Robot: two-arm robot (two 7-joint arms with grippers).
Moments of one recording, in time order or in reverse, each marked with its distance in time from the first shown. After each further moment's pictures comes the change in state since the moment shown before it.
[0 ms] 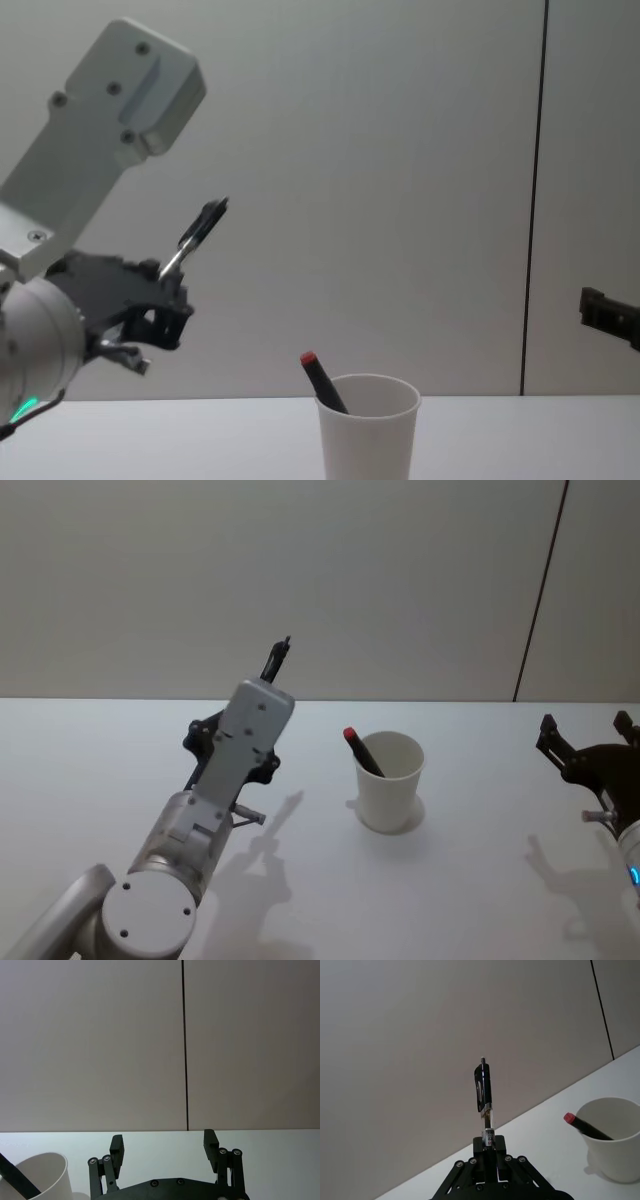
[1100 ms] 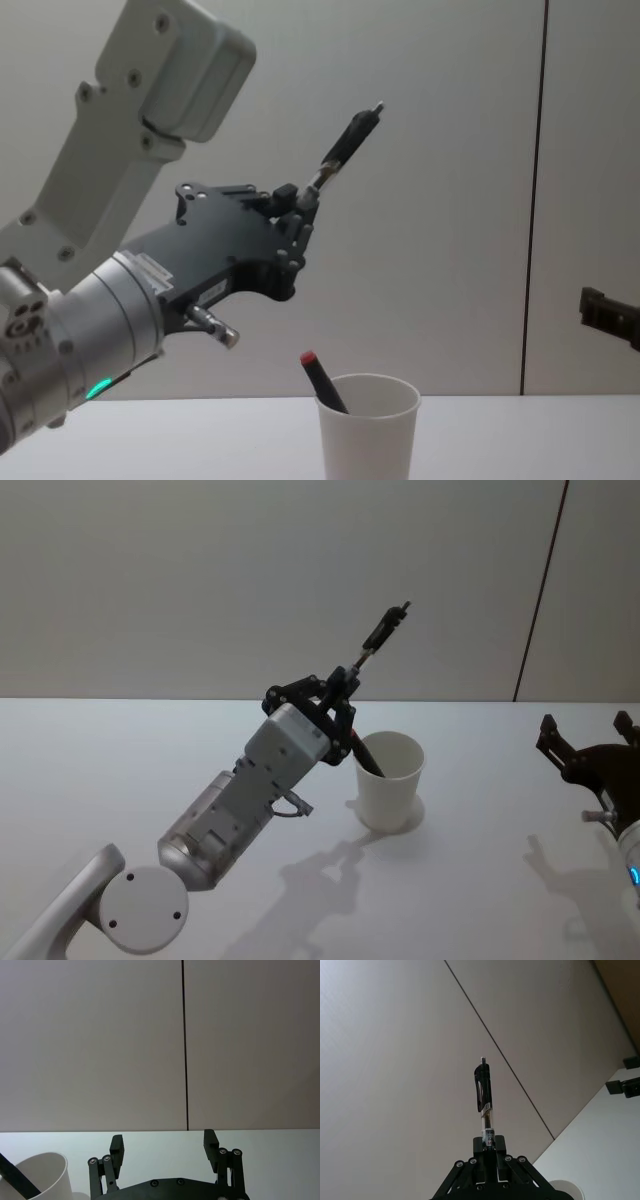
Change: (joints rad) left arm -0.091 -0.034 -0.005 0.197 0.085 -0.546 -0.316; right arm 0.000 0.000 0.000 0.000 0.000 0.000 0.000
